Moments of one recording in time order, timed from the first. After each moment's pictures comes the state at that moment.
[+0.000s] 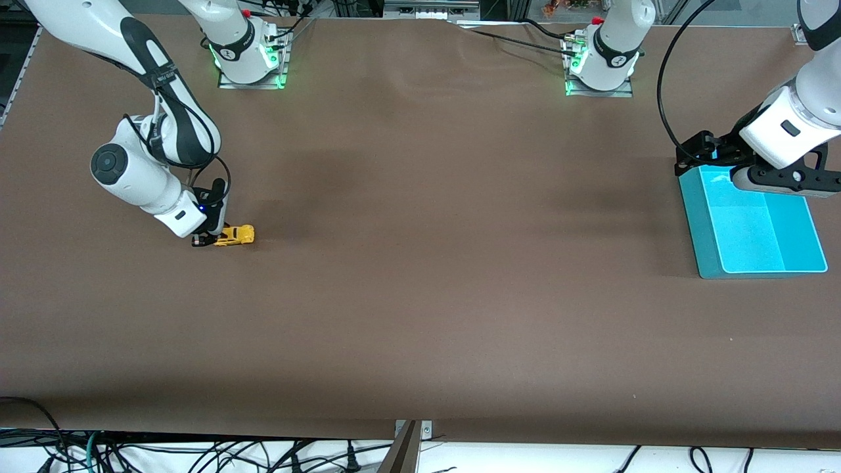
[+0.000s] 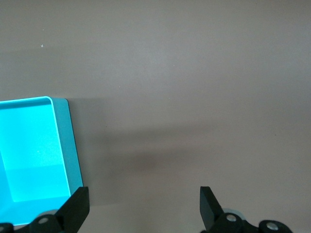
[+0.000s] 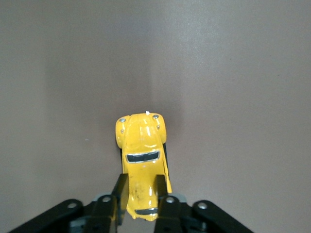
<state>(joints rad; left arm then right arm) -0.01 0.01 -0.06 -1.67 -0.03 1.62 0.00 -0.20 0.34 0.23 -2.27 0.02 2.62 -1.57</state>
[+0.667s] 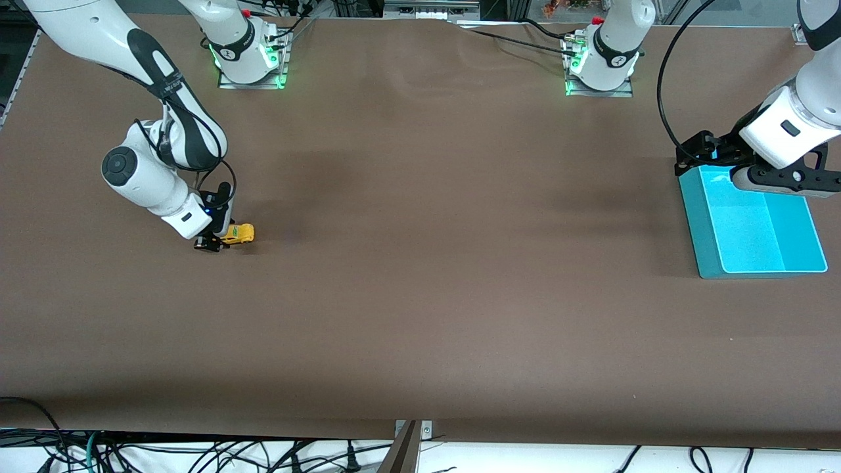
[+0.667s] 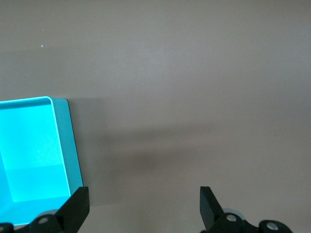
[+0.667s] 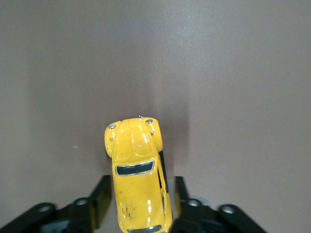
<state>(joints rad) -0.01 0.01 -0.06 -1.67 -0.03 1.62 0.00 -0.20 0.38 0.23 -2.29 0.02 2.71 -1.57</state>
